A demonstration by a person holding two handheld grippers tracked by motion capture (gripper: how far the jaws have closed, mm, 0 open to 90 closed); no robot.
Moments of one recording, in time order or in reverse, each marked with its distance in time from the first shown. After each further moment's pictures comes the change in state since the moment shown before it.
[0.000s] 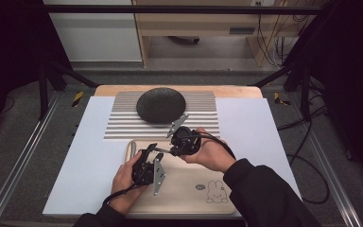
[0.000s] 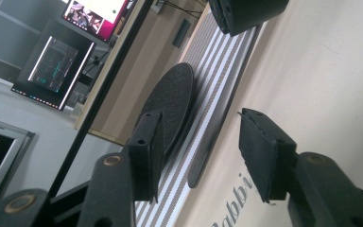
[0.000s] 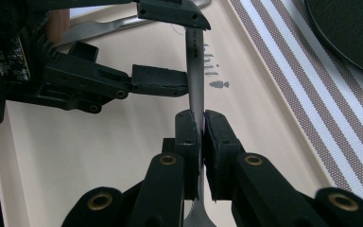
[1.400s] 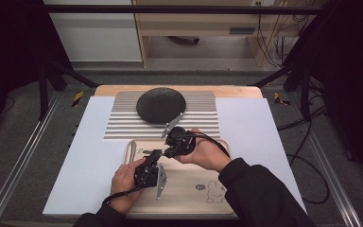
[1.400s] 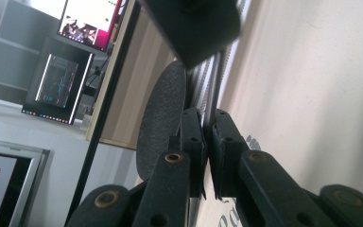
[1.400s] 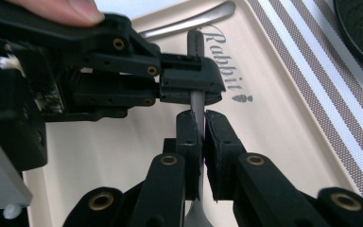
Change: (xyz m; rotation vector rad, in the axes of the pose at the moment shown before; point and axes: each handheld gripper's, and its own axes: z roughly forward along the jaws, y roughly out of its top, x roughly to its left) left arm -0.009 0.000 0.000 0.006 -0.020 0.140; right arm 0.005 0.010 0.006 -0.016 0.075 0.007
